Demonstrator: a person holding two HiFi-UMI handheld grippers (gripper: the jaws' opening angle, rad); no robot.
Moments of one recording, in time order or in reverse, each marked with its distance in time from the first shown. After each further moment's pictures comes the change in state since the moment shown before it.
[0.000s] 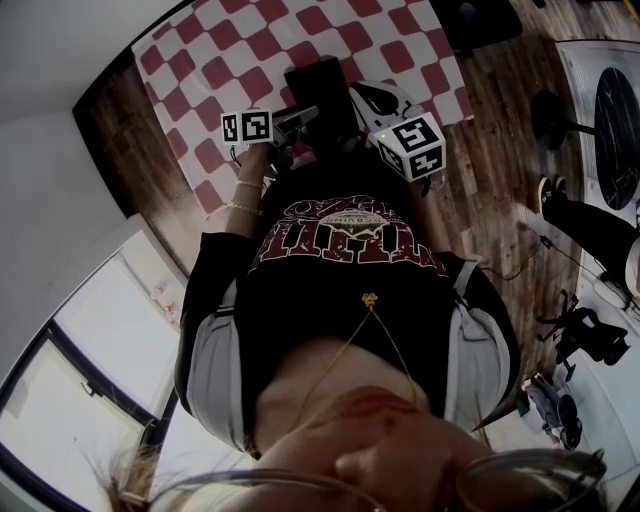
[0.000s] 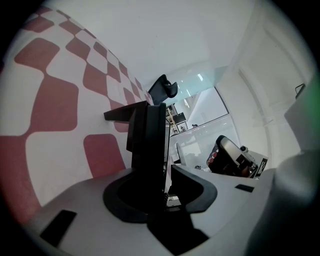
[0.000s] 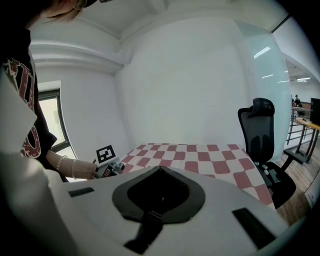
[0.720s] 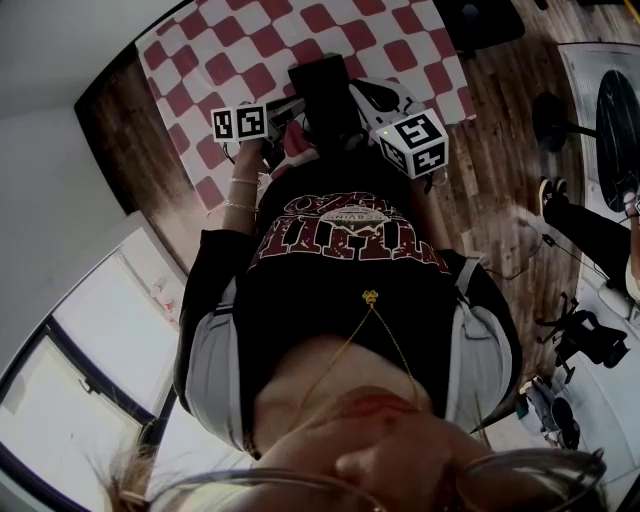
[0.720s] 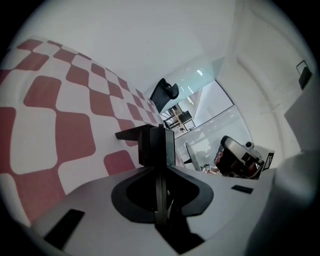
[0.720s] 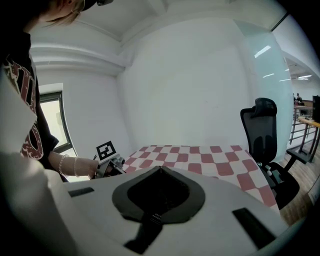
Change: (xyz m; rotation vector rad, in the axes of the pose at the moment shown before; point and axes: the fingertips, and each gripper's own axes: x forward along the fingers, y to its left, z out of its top) left arm -0.026 0.008 0.019 0.100 -0.015 0.132; right arm 0.001 0.006 0.006 0.002 -0.020 0.027
